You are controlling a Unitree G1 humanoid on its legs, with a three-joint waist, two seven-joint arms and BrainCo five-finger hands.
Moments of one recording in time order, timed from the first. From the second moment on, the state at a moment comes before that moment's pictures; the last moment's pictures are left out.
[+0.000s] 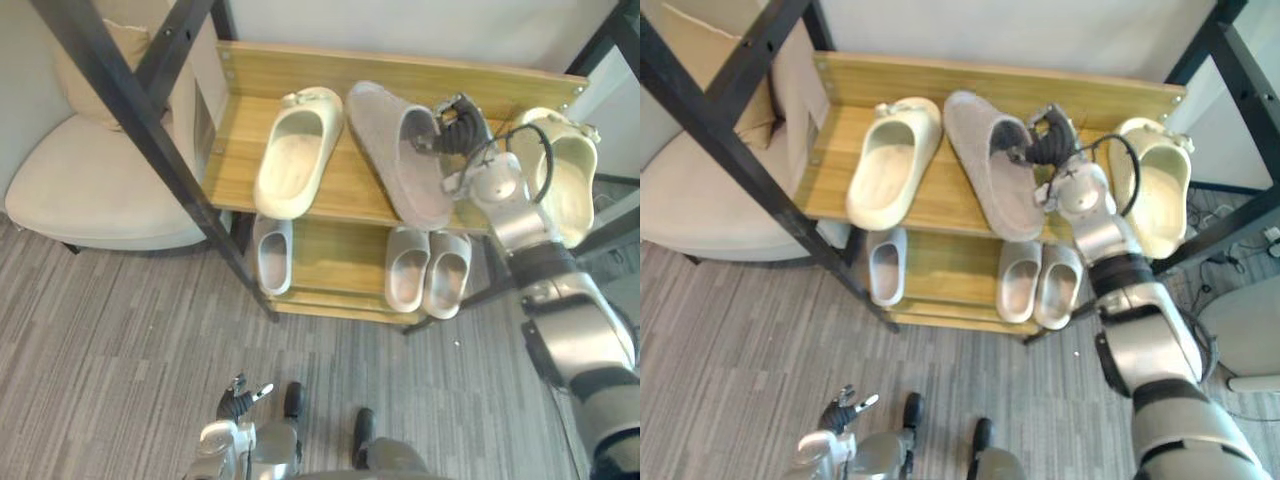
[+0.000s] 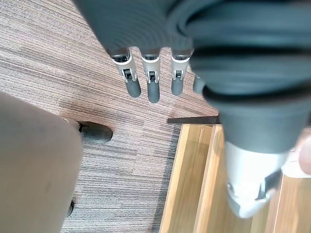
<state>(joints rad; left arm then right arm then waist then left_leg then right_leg) 0.02 0.11 0.00 0.99 -0.20 -0.18 0.04 -0.92 -0.55 0.21 0.61 -0.06 -0.09 -0.09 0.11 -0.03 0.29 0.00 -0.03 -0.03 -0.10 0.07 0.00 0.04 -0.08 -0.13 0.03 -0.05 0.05</state>
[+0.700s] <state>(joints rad) 0.07 0.10 0.01 0.99 -0.16 -0.14 0.03 -0.39 -0.45 0.00 -0.02 0.16 -0.19 -0.08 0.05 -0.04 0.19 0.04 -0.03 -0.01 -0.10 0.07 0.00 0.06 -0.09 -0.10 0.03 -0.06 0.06</state>
